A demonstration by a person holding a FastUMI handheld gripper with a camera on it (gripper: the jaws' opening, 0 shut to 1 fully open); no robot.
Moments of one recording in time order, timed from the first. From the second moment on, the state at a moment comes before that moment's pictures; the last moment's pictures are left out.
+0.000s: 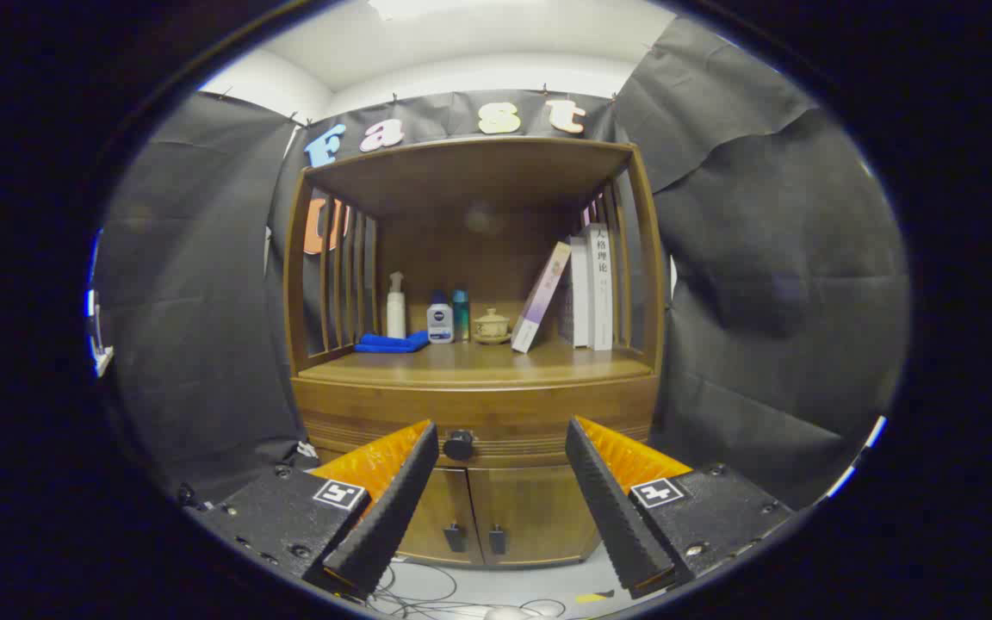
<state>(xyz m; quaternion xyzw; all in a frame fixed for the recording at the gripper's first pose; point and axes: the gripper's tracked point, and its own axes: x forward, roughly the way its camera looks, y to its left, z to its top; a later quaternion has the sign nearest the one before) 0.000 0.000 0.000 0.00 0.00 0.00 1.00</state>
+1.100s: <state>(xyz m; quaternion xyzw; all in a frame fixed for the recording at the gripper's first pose) 0.021 0.020 -0.009 -0.02 0.00 0.00 1.00</state>
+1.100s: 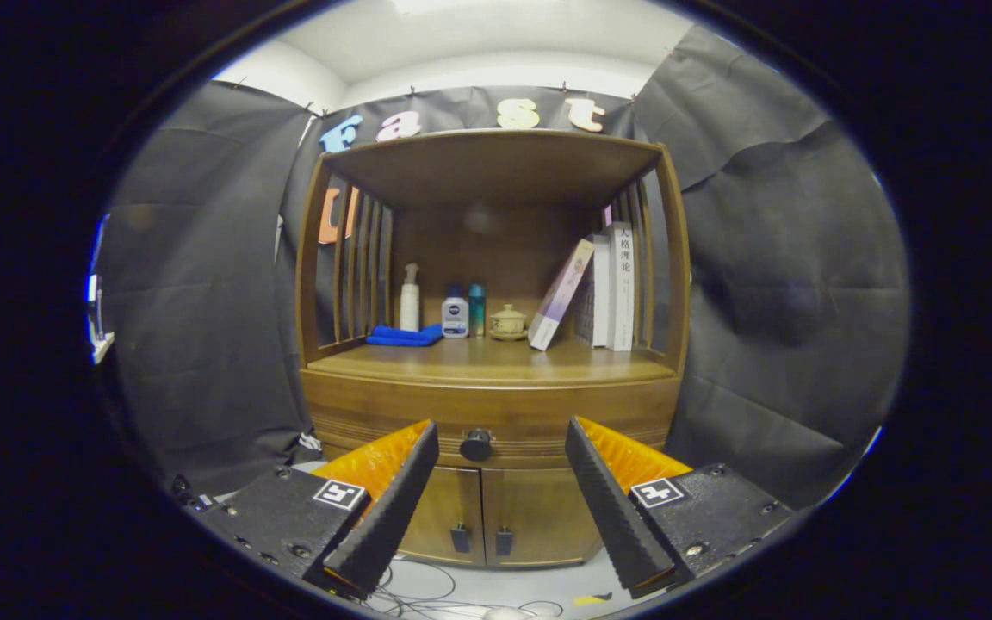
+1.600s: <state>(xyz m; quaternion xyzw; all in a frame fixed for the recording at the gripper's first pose) 0.096 0.024 -0.058 -0.01 0.01 0.00 1.00</state>
